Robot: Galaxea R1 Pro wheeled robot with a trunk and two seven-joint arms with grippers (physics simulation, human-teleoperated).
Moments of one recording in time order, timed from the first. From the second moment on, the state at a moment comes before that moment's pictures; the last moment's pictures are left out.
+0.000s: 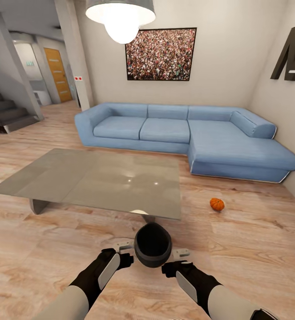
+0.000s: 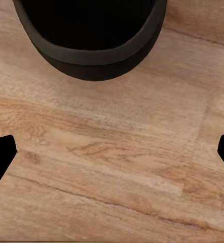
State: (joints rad) left arm -0.61 -0.12 -0.34 -0.61 0.56 0.55 0.35; right arm -0.68 0.08 0.74 -0.33 -0.68 0.25 -0.20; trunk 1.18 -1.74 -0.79
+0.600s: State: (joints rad) left arm -0.61 -0.11 -0.34 -0.61 0.56 0.55 0.35; right arm -0.68 0.08 0.74 -0.33 -0.68 0.25 -0.20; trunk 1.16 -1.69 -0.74
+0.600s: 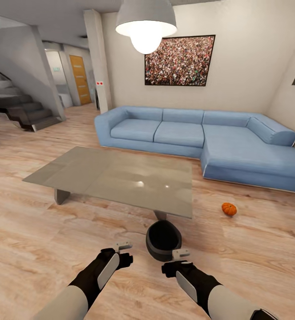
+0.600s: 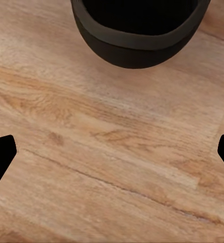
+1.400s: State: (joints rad) left arm -0.61 -0.10 -0.33 -0.61 0.56 0.55 0.35; right arm -0.68 0.08 0.74 -0.33 -0.68 0.24 -0.20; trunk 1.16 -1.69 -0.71
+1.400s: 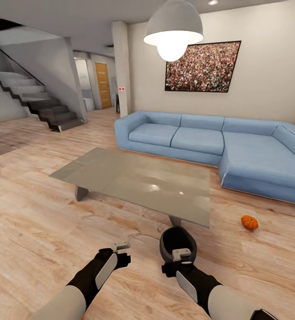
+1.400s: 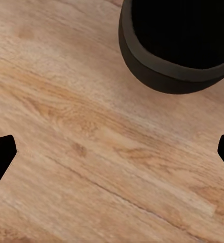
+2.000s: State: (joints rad) left arm -0.61 -0.09 -0.33 -0.61 0.56 0.55 0.35; right arm -0.68 0.08 0.74 -0.33 -0.66 0.18 -0.19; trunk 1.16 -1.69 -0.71
